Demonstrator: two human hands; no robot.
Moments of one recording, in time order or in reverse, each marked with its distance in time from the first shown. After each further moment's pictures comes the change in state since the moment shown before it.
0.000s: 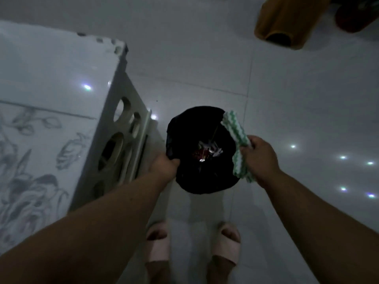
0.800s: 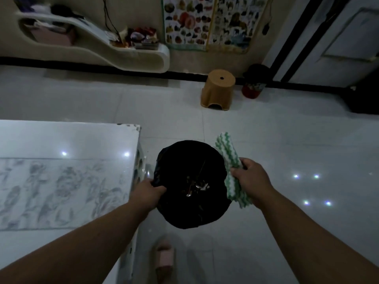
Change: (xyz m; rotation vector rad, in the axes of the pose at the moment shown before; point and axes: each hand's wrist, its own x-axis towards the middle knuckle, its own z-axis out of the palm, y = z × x) left_hand -0.350 0.054 -0.157 0.083 -0.055 0.295; right_hand -0.360 -0.193 -0.196 0.245 0.109 0.062
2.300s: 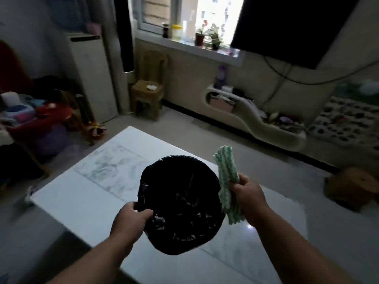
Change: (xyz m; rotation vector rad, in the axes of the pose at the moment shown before) left_hand -0.157 -0.305 -0.690 -0.441 0.628 -0.093; right_hand -0.278 -0.382 0.617 0.081 -0.307 -0.347
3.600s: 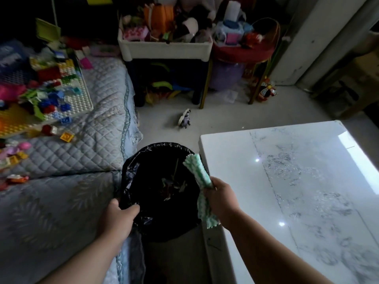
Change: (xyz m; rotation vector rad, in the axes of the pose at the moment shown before) left_hand 0.196 -0.378 -0.339 -0.258 0.875 -0.570; right_hand -0.013 0.114 0.687 -0.618 -0.967 -0.252
